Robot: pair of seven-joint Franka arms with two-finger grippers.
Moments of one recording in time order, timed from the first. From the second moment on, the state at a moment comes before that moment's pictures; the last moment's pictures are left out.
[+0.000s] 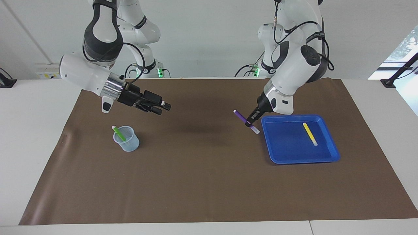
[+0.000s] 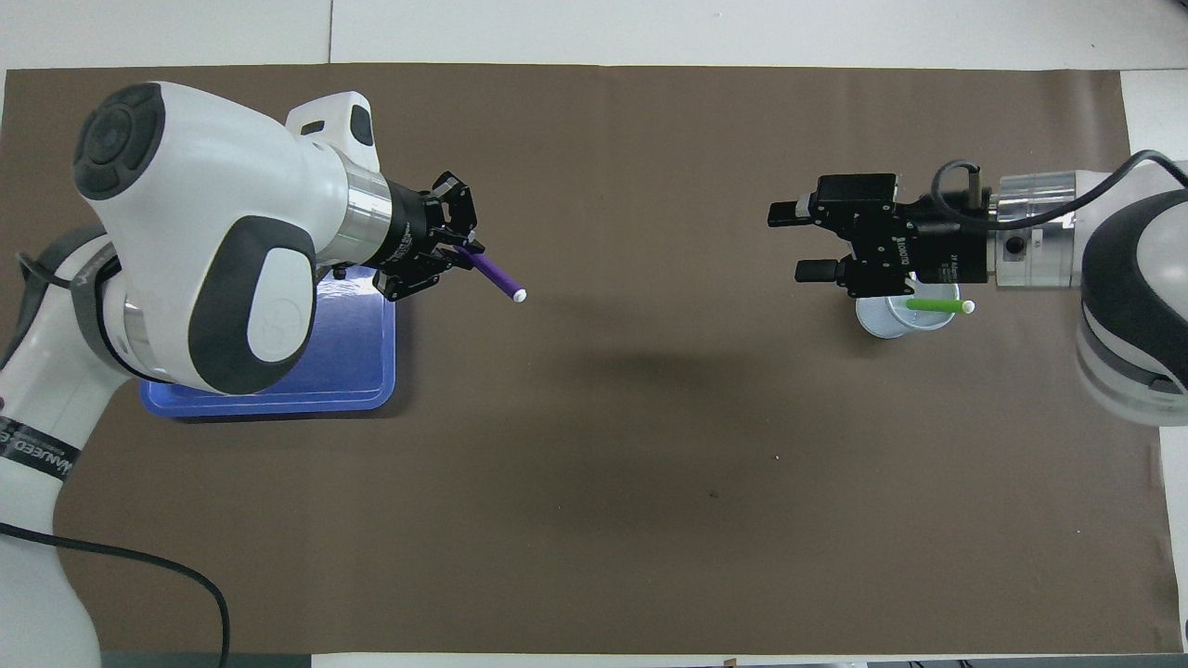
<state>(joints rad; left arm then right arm) -0.41 0.20 -0.04 -1.71 -0.37 2.10 -1.13 0.06 0.05 0.01 -1.96 1.10 1.98 0.05</state>
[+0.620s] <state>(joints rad) -0.62 0.23 -0.04 -1.70 -0.42 2.41 -1.63 0.19 0.01 0.02 -2.04 1.19 2.14 0.06</state>
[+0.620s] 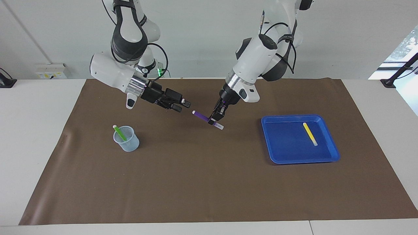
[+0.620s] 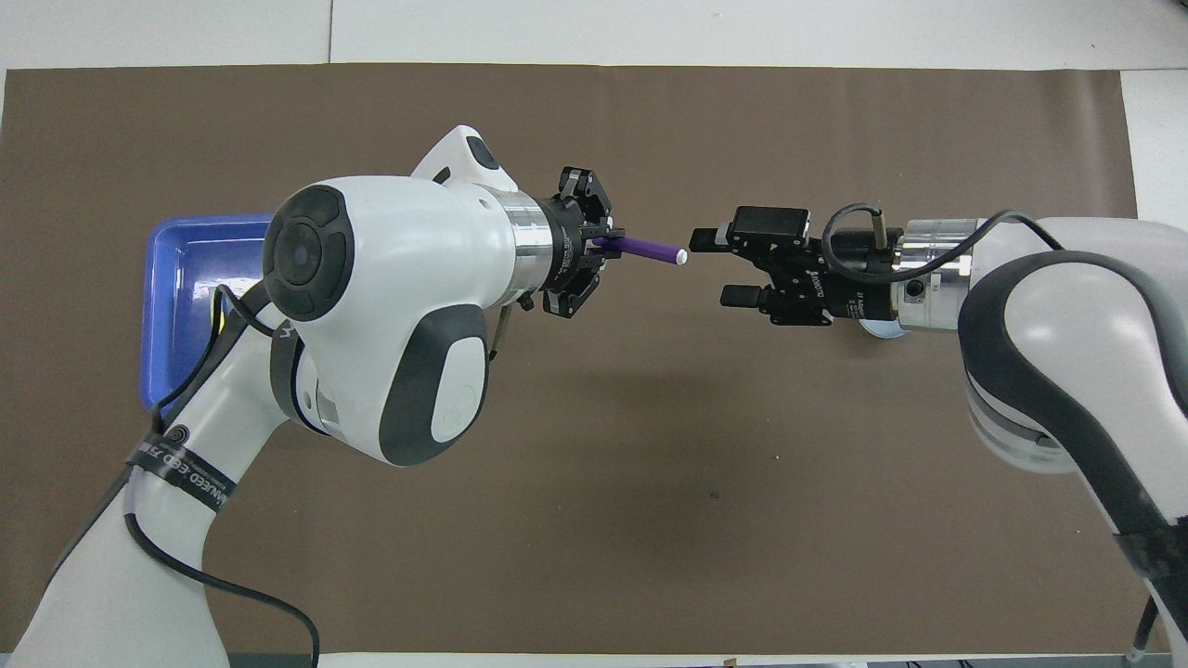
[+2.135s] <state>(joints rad) -0.68 0.24 -0.03 -1.70 -0.43 2.45 -1.68 0.20 0.01 0.02 -2.06 1.19 2.17 0.07</state>
